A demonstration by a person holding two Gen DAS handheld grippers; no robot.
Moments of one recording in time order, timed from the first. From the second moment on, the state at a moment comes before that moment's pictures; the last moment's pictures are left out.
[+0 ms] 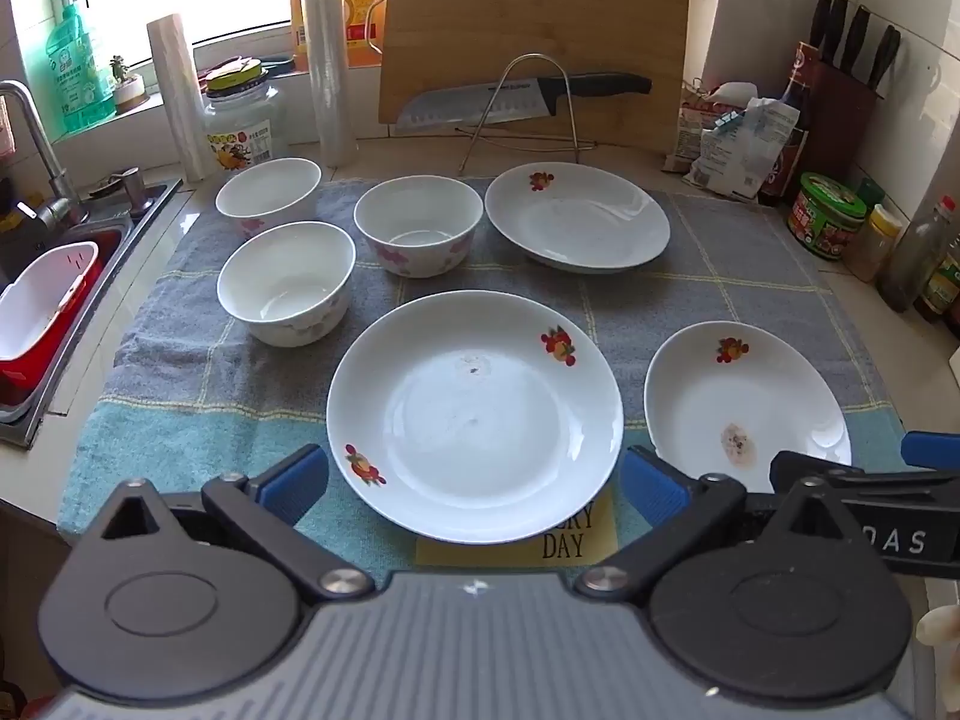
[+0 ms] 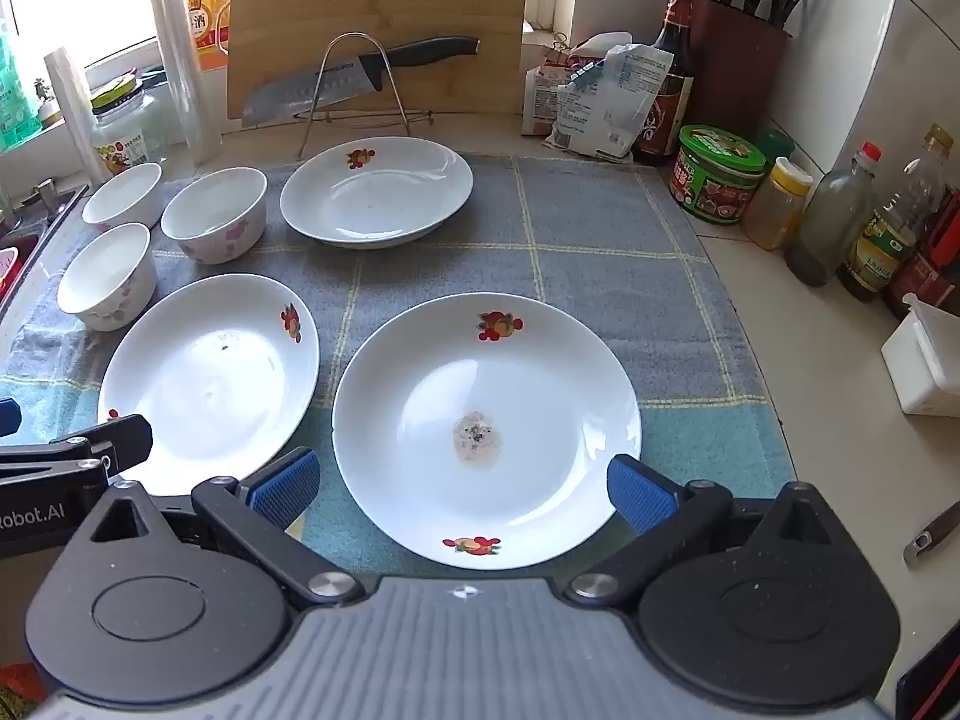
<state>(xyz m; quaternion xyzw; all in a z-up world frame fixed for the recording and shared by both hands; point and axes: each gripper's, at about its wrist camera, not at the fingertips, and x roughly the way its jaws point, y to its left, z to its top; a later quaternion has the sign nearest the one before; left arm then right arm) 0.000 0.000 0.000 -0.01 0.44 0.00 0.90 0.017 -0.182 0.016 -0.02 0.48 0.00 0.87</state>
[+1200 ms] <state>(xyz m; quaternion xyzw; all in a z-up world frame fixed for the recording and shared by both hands) 0.001 0.001 0.002 0.00 0.44 0.01 0.90 0.019 -0.181 0.017 -0.02 0.49 0.00 0.87</state>
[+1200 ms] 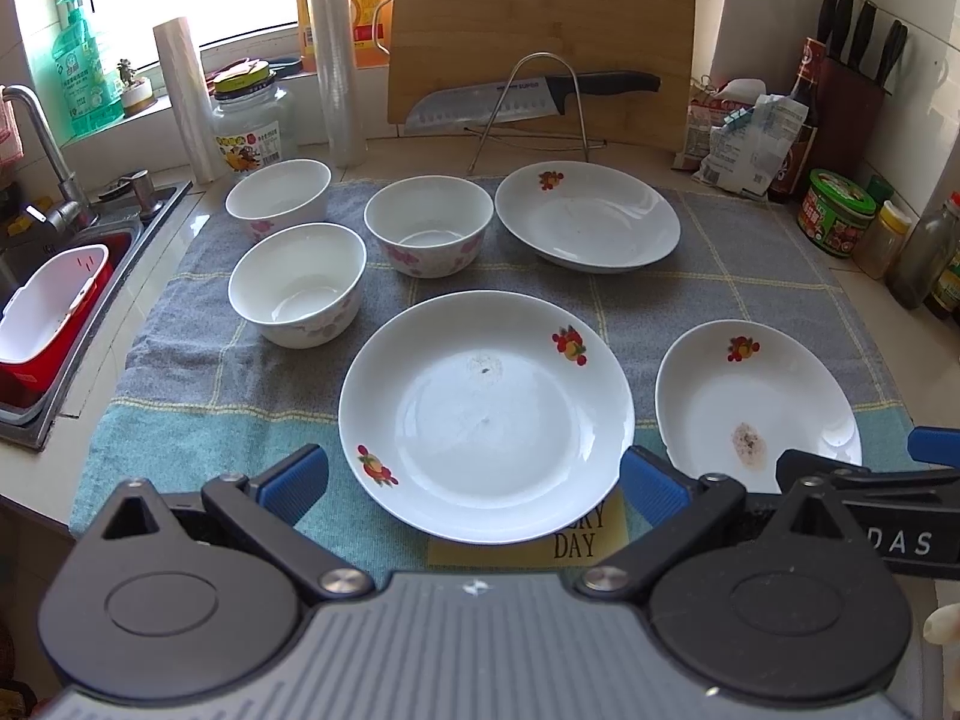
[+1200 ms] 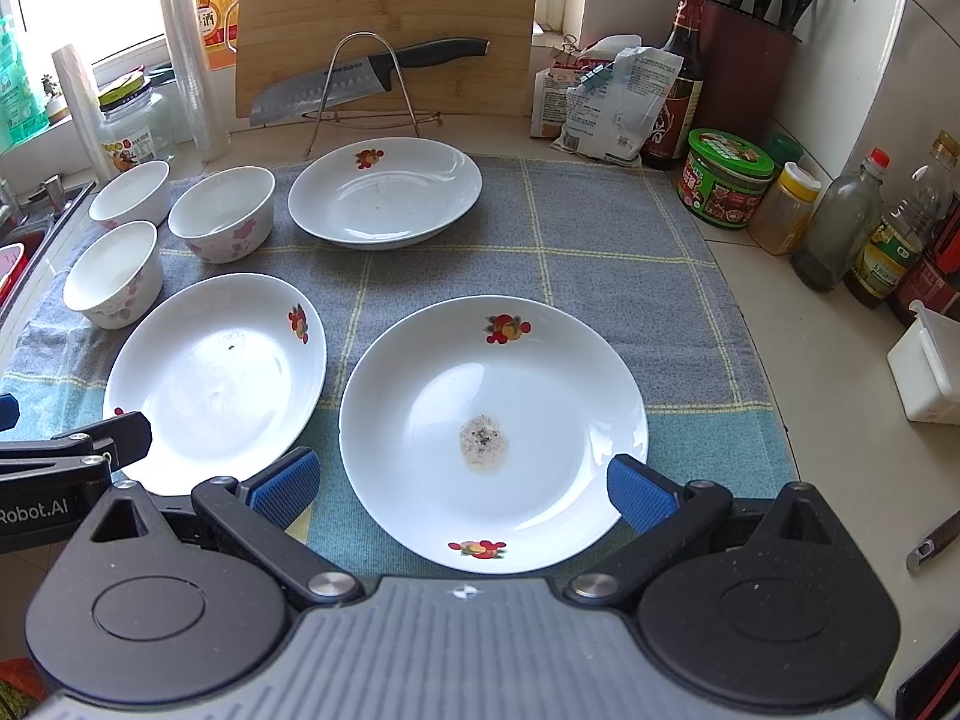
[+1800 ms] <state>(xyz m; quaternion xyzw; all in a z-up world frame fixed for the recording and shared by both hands) -0.001 0.001 0.003 0.00 0.44 0.01 0.90 0.014 -0.180 0.018 -0.03 0.48 0.01 0.88</state>
